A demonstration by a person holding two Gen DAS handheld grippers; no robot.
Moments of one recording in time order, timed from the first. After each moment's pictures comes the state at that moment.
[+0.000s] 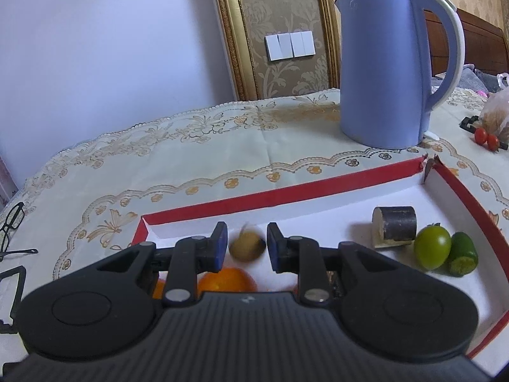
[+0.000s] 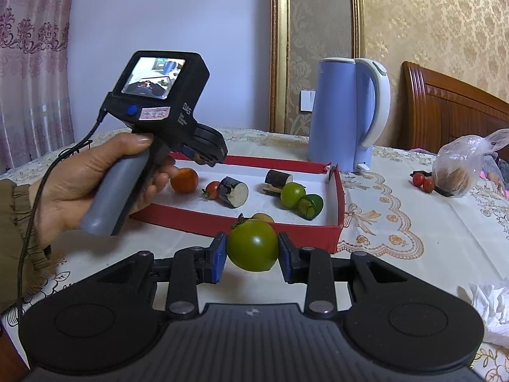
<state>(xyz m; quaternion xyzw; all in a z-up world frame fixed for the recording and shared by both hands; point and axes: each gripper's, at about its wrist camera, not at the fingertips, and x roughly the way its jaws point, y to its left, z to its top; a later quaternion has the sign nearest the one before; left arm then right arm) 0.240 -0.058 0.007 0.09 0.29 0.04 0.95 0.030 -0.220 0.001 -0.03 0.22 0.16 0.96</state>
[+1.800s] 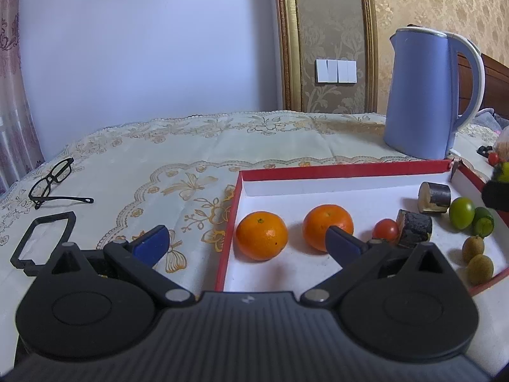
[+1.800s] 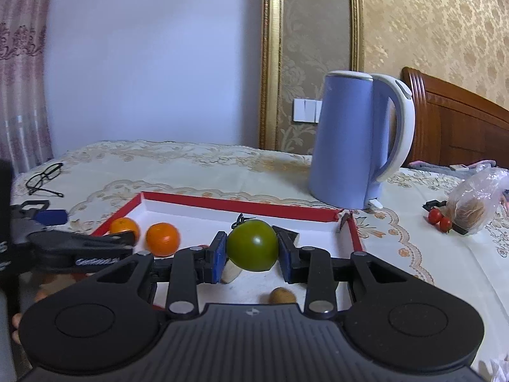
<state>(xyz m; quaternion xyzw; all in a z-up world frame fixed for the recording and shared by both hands) 0.155 0.026 -0.002 0.03 0.24 0.08 0.97 0.135 -0.177 0.029 -0.02 0.22 0.12 0.97</state>
